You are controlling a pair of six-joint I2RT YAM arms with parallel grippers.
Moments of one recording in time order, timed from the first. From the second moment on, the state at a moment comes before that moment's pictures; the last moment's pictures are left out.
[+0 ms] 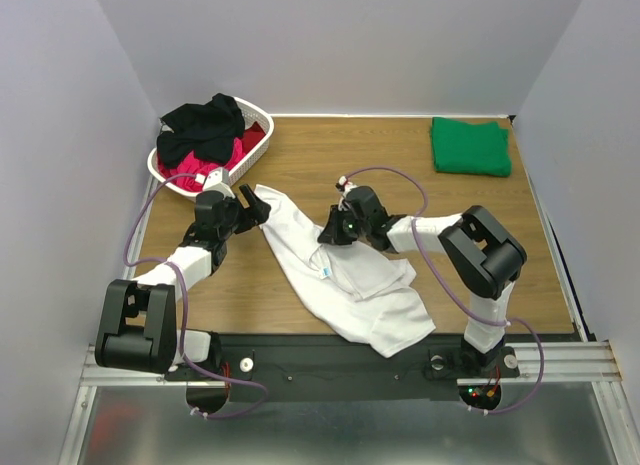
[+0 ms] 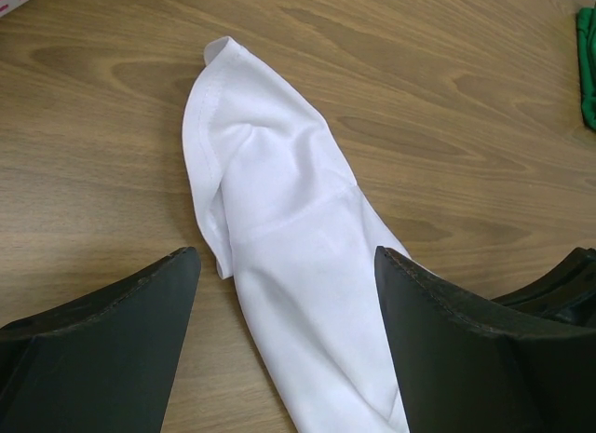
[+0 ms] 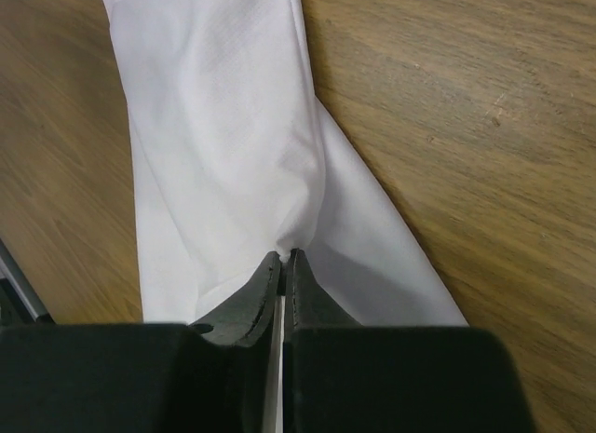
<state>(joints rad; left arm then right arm) -0.15 1.30 0.53 0.34 0.15 -0.53 0.69 1.89 0.99 0.27 -0.28 0.61</state>
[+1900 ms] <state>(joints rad) -0.15 1.28 0.52 0.34 0.11 -0.51 0.54 1.61 0.90 -0.04 -0.16 0.50</state>
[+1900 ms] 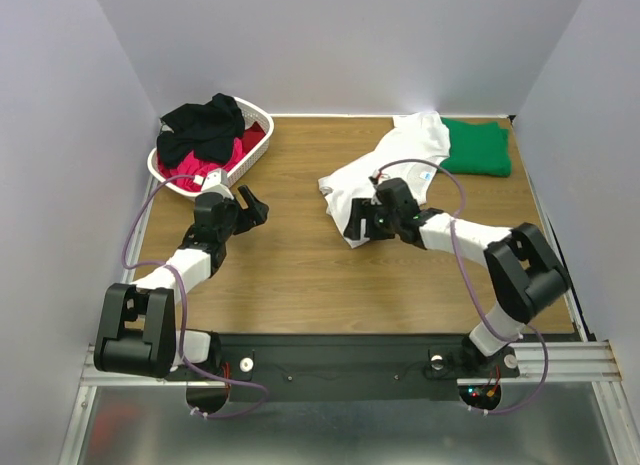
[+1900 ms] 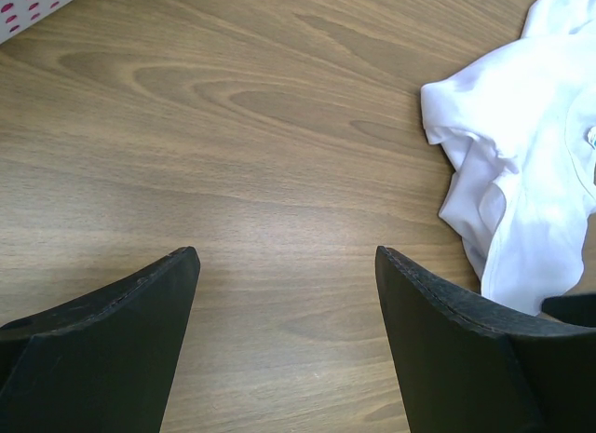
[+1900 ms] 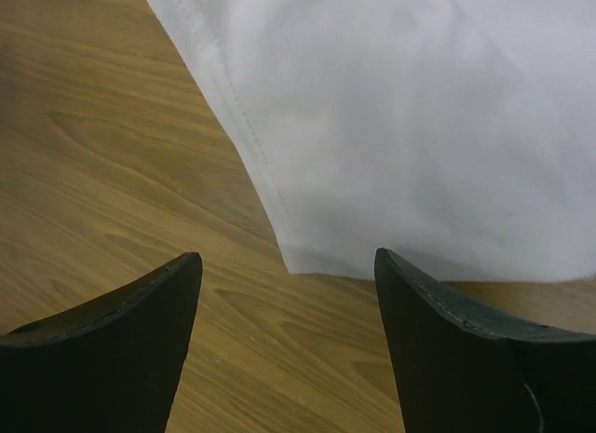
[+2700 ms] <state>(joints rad) -0.15 1.29 0.52 0.34 0.12 -0.51 0.71 1.76 0.98 -0.02 0.09 0.46</state>
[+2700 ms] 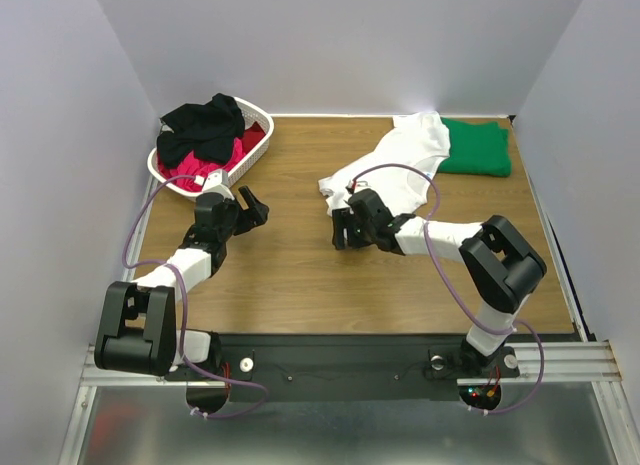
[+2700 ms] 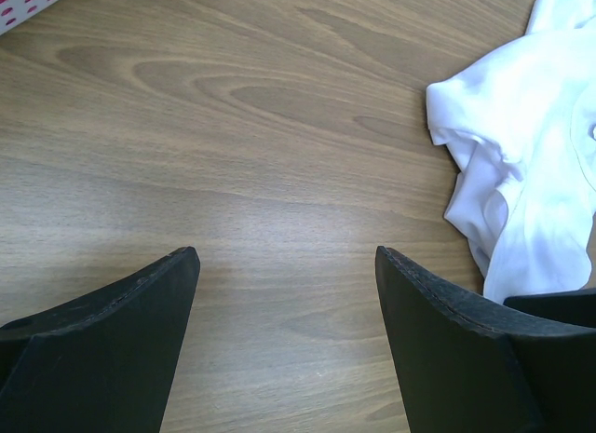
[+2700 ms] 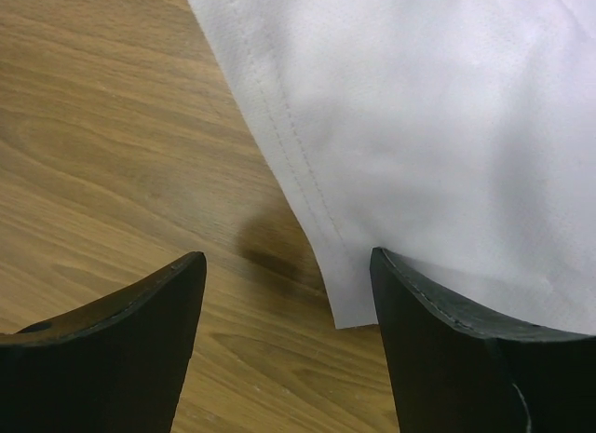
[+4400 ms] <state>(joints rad) -0.15 1.31 0.52 0.34 0.14 -0.51 0.73 1.64 0.88 -0.18 0.27 0.54</state>
